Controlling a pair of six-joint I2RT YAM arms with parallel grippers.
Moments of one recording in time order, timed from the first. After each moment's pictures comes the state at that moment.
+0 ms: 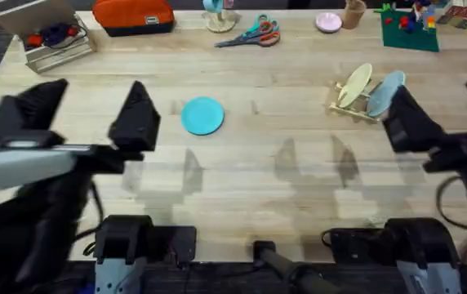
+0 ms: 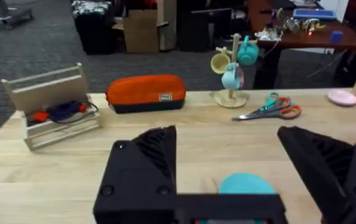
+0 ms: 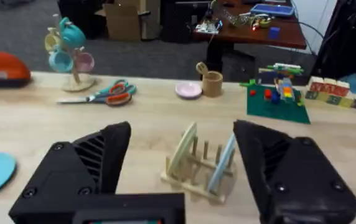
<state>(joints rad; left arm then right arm) 0.00 0.02 0.54 -0.55 0.01 0.00 0.01 0.00 0.44 -0.49 -0.03 -0.04</state>
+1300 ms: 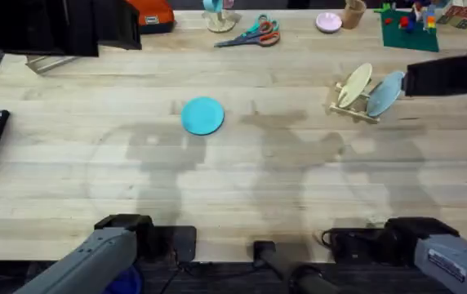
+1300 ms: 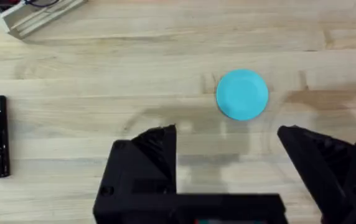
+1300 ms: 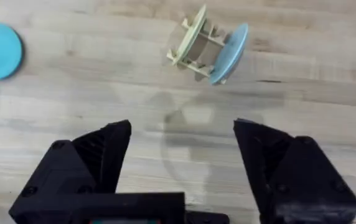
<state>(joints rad) 0.00 1.12 1.66 -1.44 0.00 0.02 0.01 1.00 1.41 -1.37 -0.03 -0.06</state>
